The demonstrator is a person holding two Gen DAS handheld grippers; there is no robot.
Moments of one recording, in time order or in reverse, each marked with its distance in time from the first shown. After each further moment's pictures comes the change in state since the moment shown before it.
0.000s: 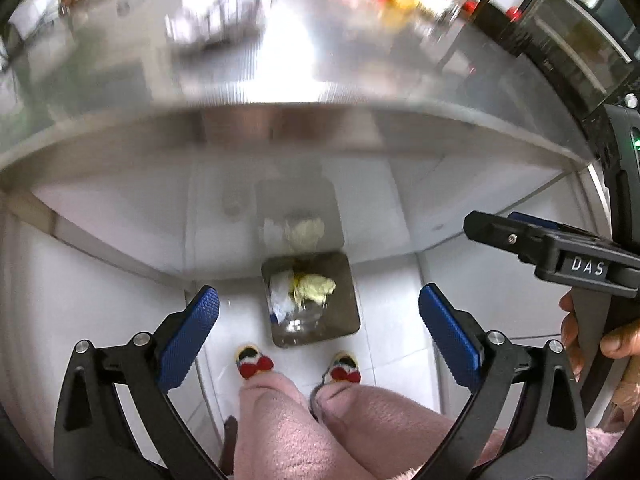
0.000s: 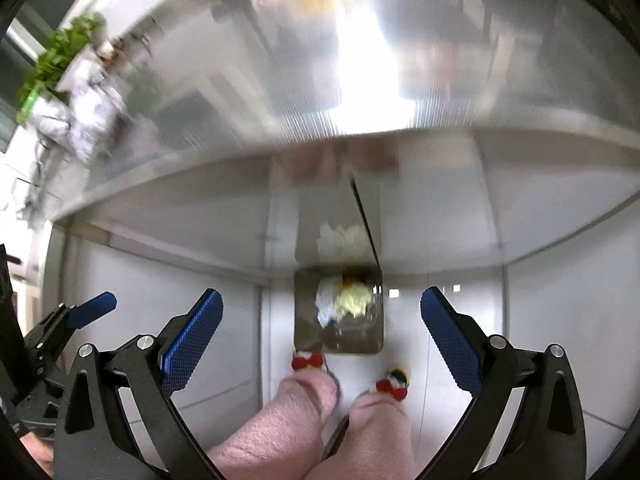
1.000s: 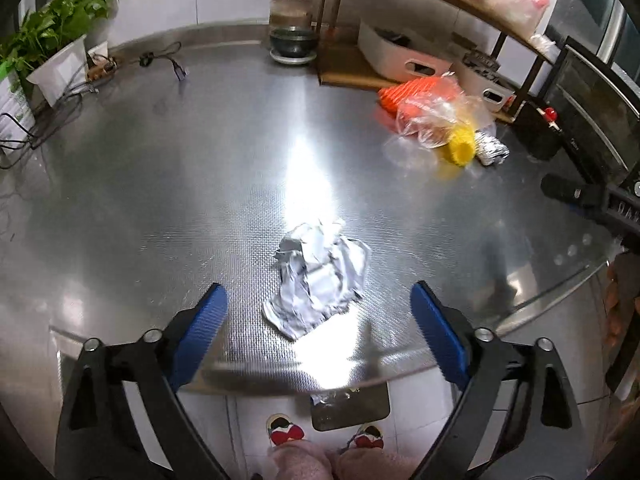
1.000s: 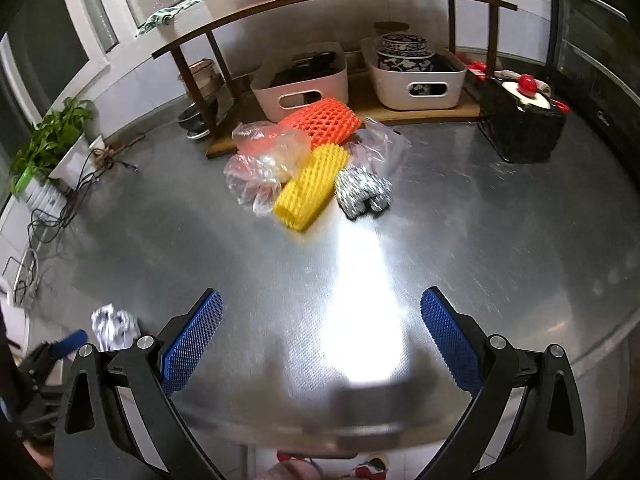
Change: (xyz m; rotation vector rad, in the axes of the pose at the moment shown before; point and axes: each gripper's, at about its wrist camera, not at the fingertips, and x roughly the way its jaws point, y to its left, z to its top) left arm -0.026 0.048 0.130 -0.032 -0.169 0.098; right arm -0.047 0.000 0.150 -0.008 -0.279 -0.078
